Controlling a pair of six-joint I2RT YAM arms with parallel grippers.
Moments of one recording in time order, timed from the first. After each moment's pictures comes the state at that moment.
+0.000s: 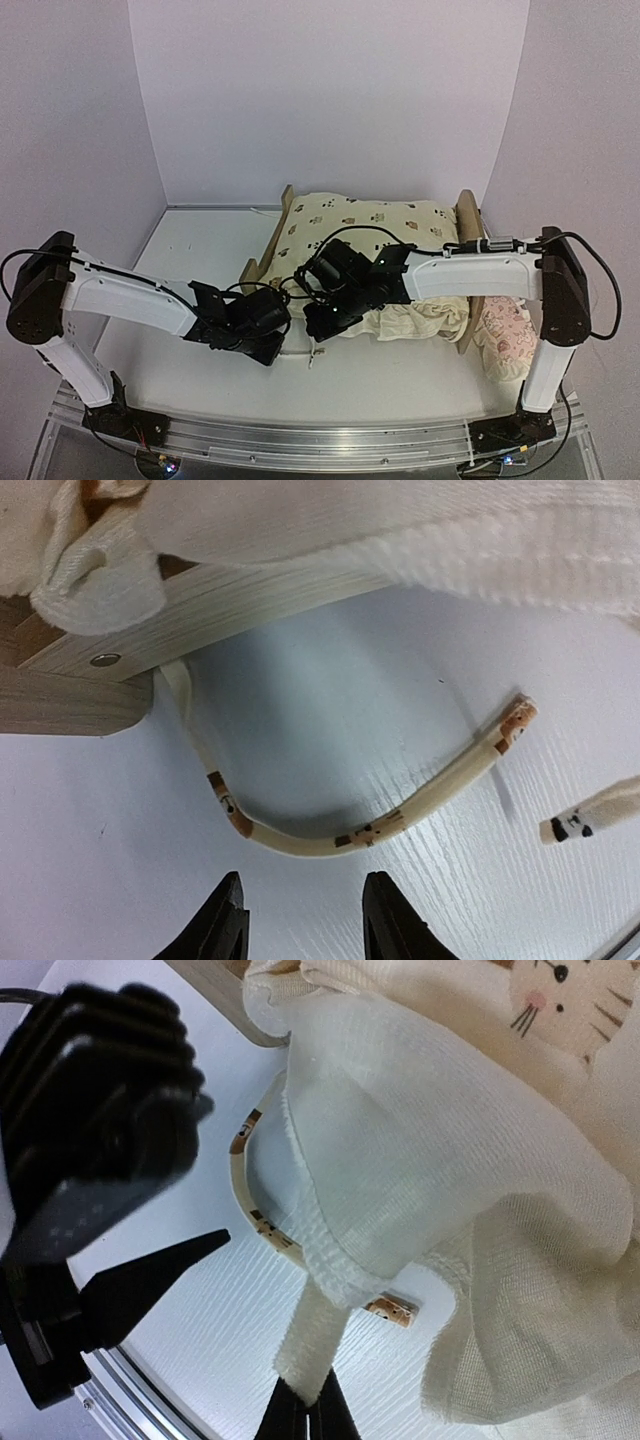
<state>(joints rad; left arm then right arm) -1.16 1.62 0.91 -0.41 -0.31 -0.56 1.08 1.88 1.42 -0.56 -0.04 0.46</state>
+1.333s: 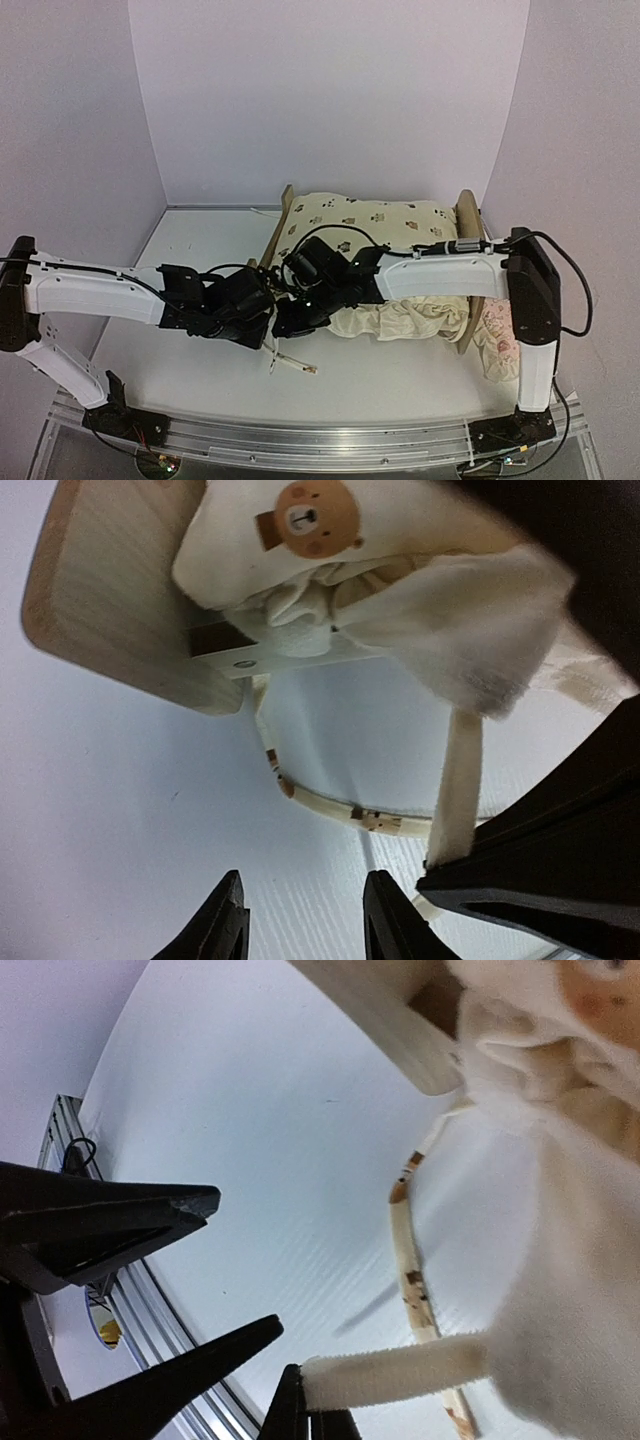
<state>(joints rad) -1.15 1.45 0.96 -0.60 -0.40 -0.71 1.09 2.05 1.56 -0.43 -0.25 0.59</state>
